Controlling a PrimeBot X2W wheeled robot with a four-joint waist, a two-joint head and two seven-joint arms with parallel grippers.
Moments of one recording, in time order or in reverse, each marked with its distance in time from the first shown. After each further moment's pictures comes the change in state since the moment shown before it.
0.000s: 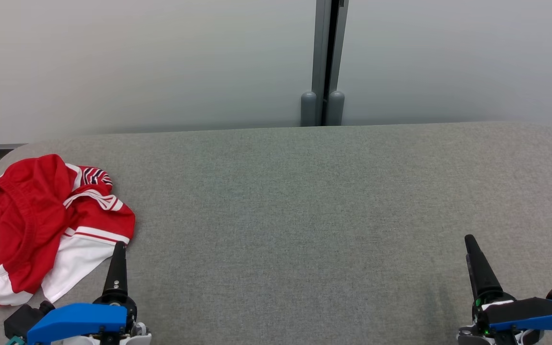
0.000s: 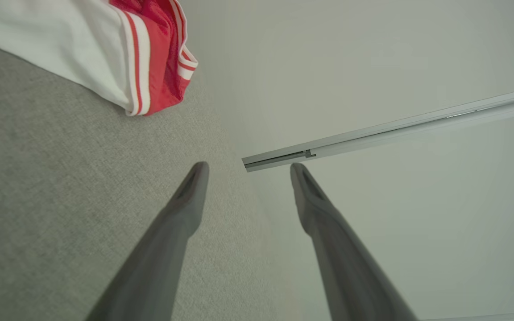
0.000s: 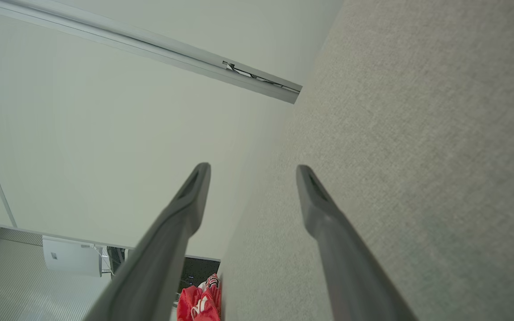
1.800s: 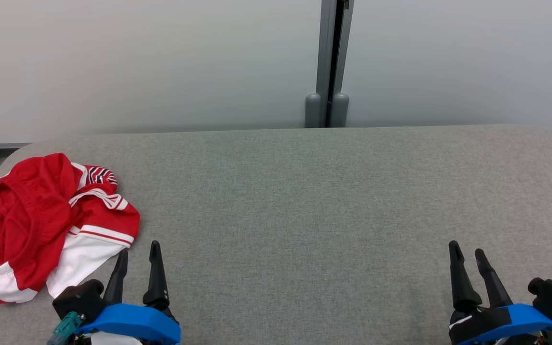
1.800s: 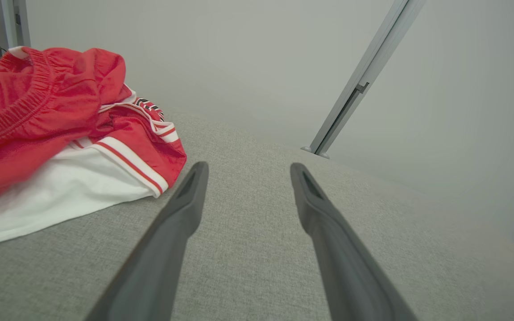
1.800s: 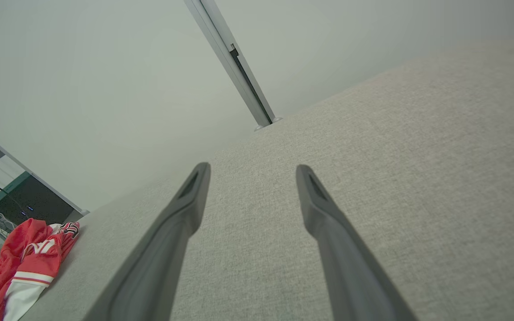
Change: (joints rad) left arm 0.000 0.042 -0.161 0.023 0.775 0.071 -0.170; right arm 0.022 -0.002 0.026 -0.004 -0.723 0.001 -0.163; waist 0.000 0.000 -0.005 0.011
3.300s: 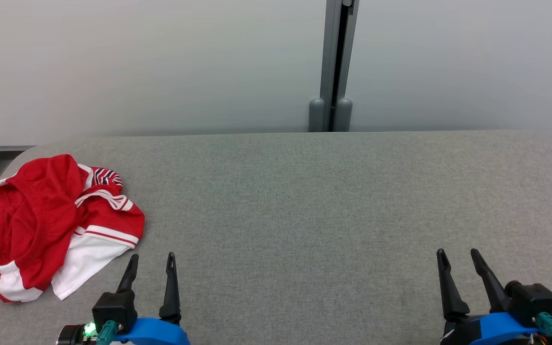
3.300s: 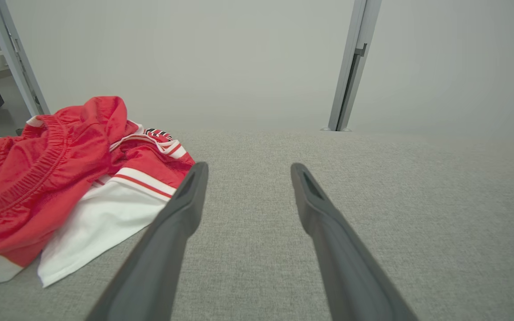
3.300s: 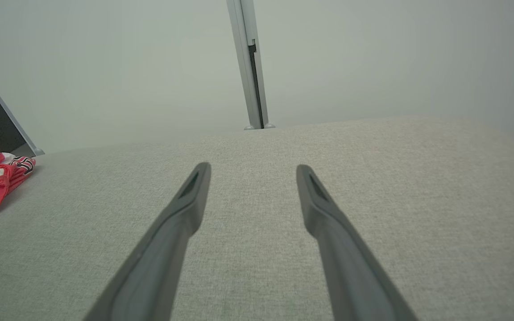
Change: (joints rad) left arm -0.005 0.016 -0.059 0.090 0.295 0.047 -0.091; right arm 0.015 -0.003 0.006 0.007 -0.351 0.000 -0.061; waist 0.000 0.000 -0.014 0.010
